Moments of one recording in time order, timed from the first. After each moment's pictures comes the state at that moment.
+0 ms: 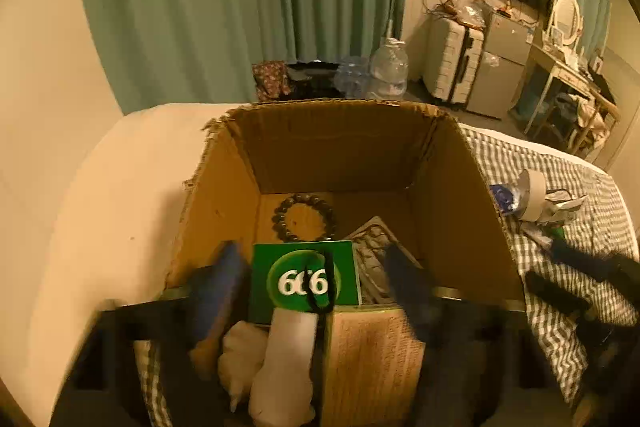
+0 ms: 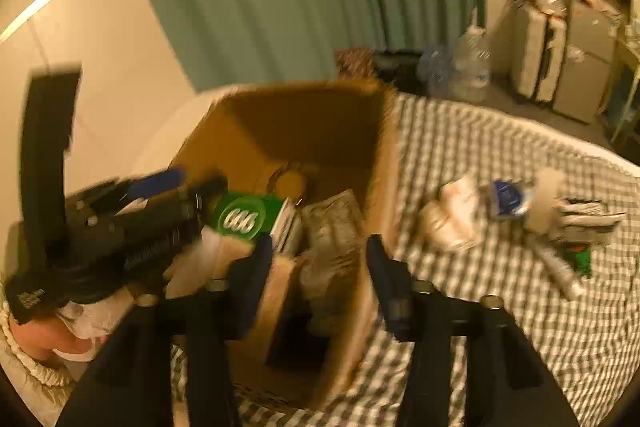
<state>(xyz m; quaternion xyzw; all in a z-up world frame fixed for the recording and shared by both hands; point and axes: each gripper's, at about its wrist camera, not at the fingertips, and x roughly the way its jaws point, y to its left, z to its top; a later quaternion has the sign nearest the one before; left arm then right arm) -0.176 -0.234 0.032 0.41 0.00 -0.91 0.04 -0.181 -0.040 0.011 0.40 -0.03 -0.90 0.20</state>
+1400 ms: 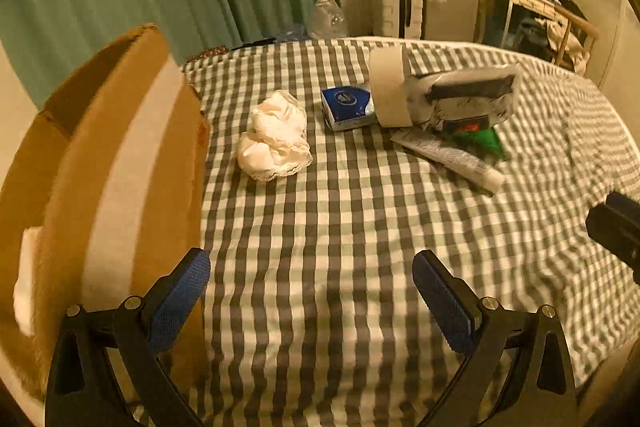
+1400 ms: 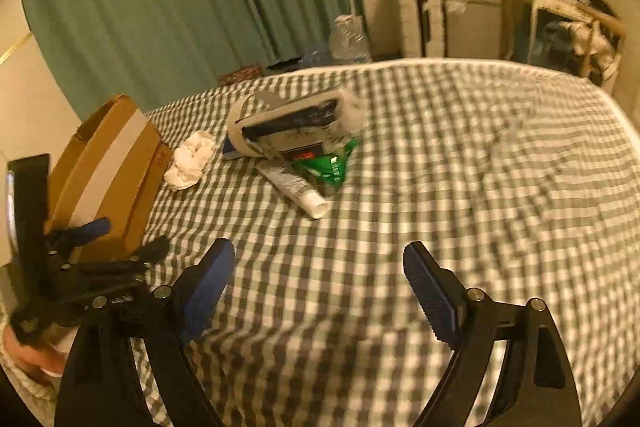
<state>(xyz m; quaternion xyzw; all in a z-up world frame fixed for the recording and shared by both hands) -0.176 0.003 -0.066 0.45 -0.09 -0.89 0.00 -0.150 0.225 -0.078 0.41 -0.09 -0.90 0.10</state>
